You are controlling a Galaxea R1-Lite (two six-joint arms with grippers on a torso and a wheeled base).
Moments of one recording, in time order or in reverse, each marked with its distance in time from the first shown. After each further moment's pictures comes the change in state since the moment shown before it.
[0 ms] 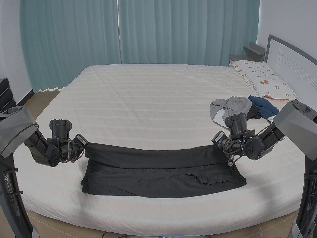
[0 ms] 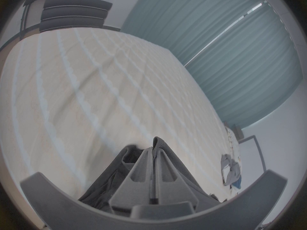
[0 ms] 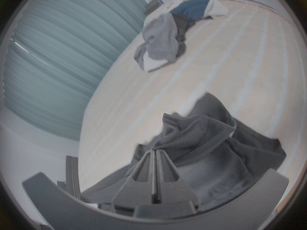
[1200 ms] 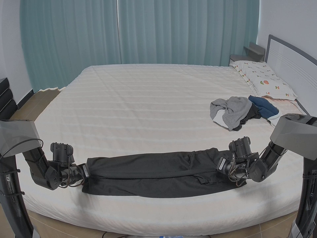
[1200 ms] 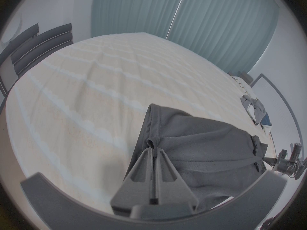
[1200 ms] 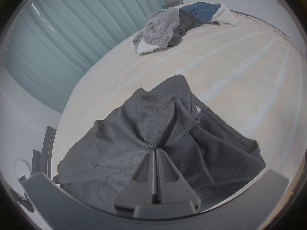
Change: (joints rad) left arm -0.029 0.013 0.319 -0.174 0.015 0.464; right arm 0.000 0.019 0.308 -0.185 -0.004 -0.261
